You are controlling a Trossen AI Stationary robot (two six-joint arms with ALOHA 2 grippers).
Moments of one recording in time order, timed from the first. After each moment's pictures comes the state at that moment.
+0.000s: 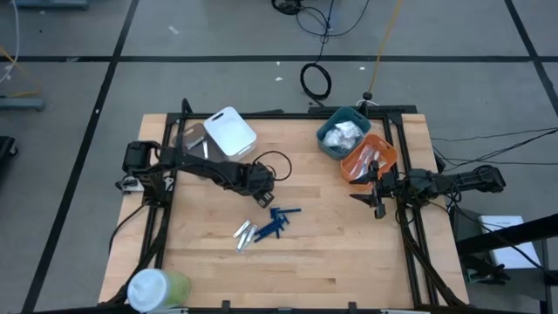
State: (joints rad) left arm 0.03 1.79 1.05 -0.52 -0.25 -0.71; right arm 0.15 0.07 0.02 0.07 0.13 0.07
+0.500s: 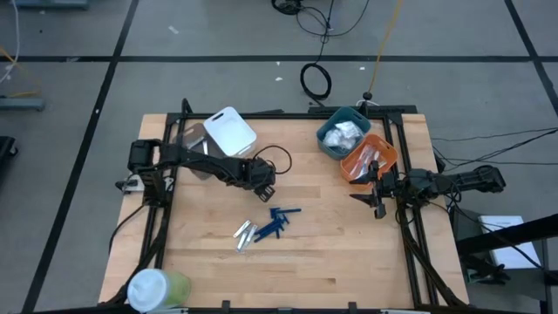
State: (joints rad) left arm 0.08 1.83 1.06 -0.49 -0.25 -0.69; right arm 0.15 0.07 0.02 0.07 0.13 0.07
